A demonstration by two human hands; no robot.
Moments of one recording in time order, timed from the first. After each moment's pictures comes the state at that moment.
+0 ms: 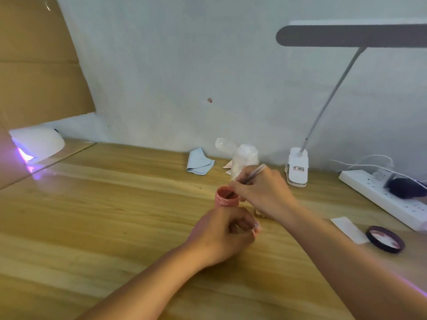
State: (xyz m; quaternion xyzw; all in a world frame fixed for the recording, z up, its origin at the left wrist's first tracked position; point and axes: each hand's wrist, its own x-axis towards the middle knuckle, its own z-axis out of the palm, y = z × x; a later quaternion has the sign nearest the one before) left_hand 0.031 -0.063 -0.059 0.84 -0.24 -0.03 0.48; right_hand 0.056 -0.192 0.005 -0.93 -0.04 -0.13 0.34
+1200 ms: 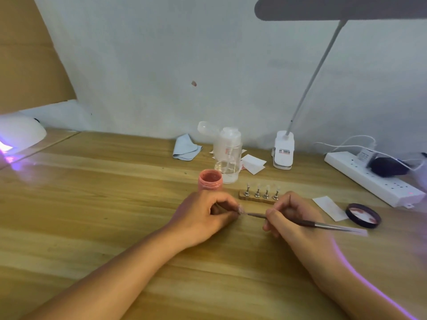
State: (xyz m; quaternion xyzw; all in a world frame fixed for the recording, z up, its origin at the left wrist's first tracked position) left_hand 0.034 -0.064 -0.061 0.86 -0.25 0.01 0.44; right_hand -0.040 -0.250 -0.045 -0.77 -0.03 -0.16 0.62
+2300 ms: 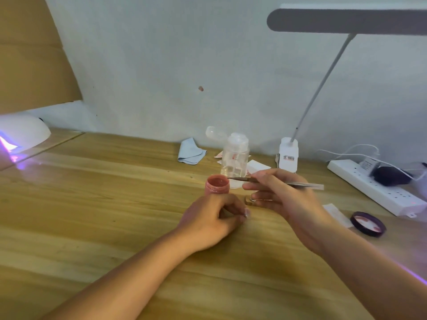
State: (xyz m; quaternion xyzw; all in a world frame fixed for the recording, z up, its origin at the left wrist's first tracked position) left_hand 0.038 -0.065 -0.063 0.86 -0.24 0.00 0.44; right_hand 0.004 -0.230 -0.004 -0.71 0.01 -0.03 0.71
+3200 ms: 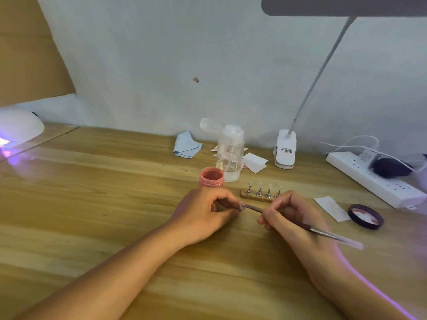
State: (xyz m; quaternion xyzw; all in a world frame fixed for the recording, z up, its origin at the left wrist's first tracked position) left_hand 0.036 -0.066 -0.062 0.86 -0.23 0.01 0.45; right_hand -0.041 -0.247 -0.046 -0.74 -0.06 -0.12 0.66
